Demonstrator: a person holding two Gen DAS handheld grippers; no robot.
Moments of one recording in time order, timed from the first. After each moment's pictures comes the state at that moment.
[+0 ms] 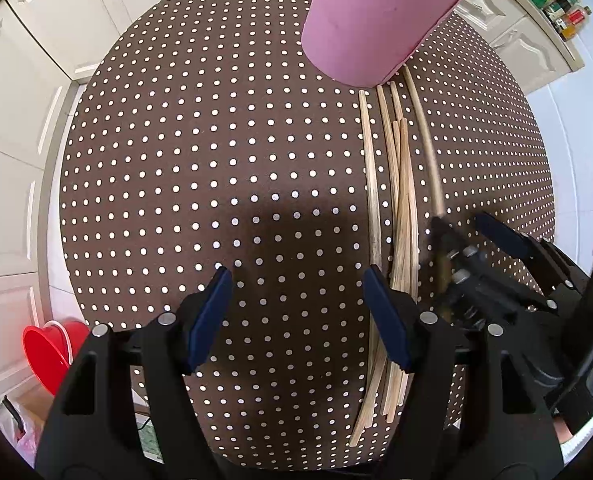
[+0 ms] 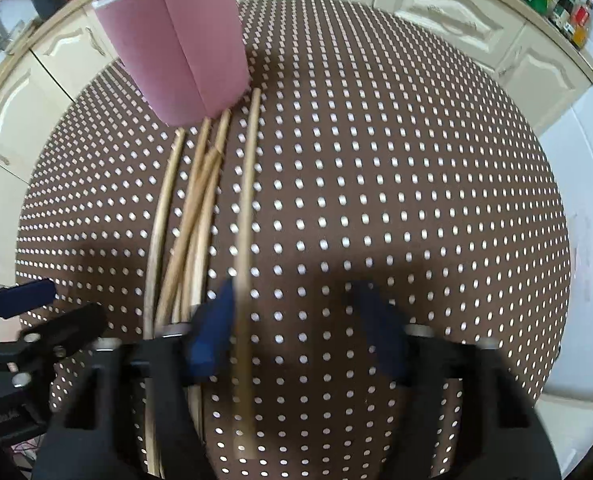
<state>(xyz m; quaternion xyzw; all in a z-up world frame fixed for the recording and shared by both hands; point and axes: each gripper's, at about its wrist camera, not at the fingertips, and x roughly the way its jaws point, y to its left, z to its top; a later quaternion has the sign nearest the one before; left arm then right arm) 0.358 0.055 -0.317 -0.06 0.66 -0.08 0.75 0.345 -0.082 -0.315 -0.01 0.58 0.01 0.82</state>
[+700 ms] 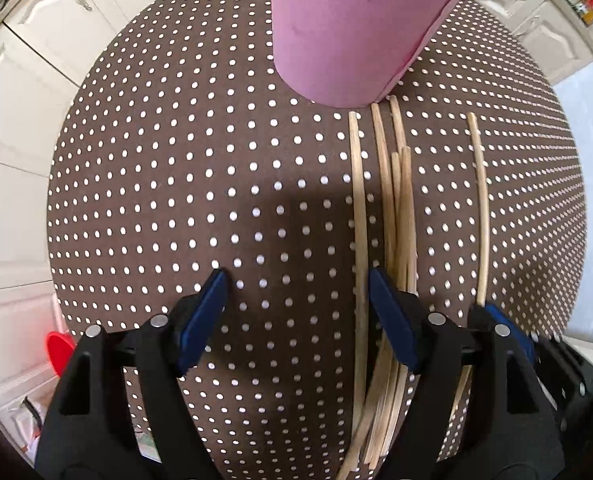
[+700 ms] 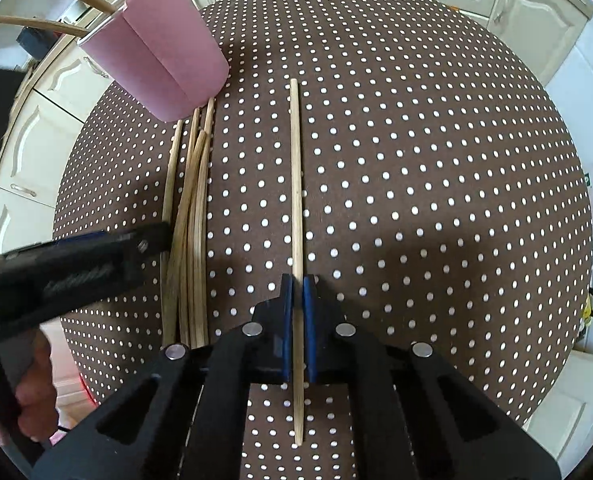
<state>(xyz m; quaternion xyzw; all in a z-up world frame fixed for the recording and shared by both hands) 0.420 -0.003 -0.341 0.00 0.67 -0.03 0.75 0.302 -0.136 -0.310 0.08 0.61 0.03 0.79</state>
